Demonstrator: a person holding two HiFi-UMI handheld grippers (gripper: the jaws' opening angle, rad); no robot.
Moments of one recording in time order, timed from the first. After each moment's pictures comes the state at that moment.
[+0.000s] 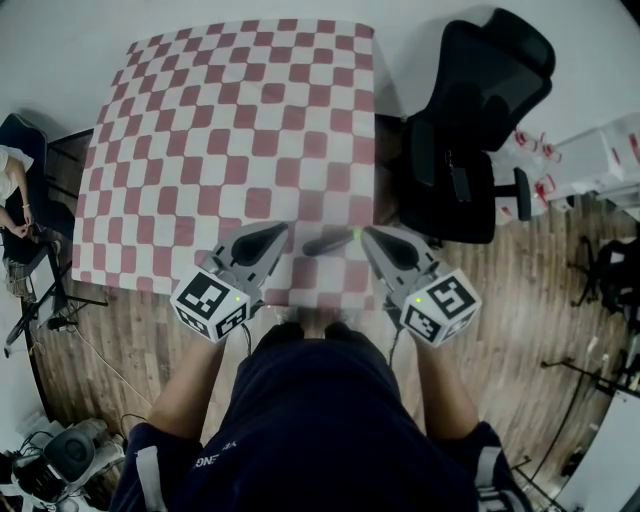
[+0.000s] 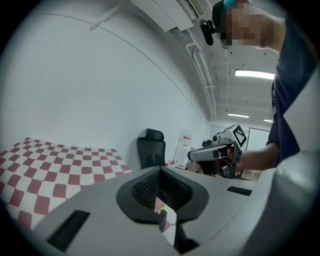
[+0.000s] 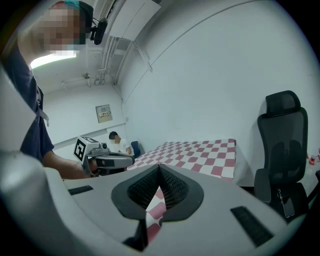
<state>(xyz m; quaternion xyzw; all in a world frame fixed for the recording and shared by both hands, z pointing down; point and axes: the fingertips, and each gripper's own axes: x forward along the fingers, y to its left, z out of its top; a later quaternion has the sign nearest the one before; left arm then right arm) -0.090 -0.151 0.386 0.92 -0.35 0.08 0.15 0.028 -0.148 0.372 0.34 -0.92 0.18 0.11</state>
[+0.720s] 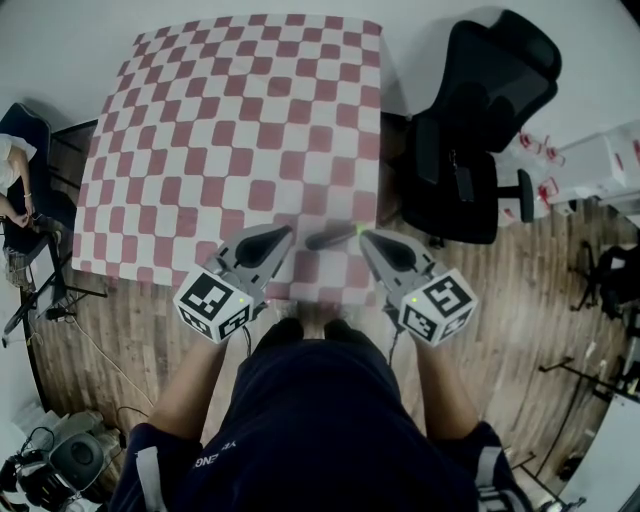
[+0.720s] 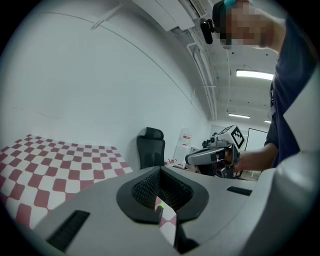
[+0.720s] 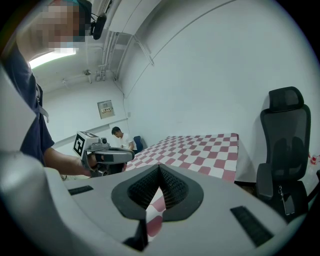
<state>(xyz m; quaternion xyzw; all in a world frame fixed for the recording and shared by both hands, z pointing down) -0.090 -0.133 0.394 0.92 -0.35 0.08 0.16 0.021 -0.131 0.391 0.32 -0.92 0.19 0.13</state>
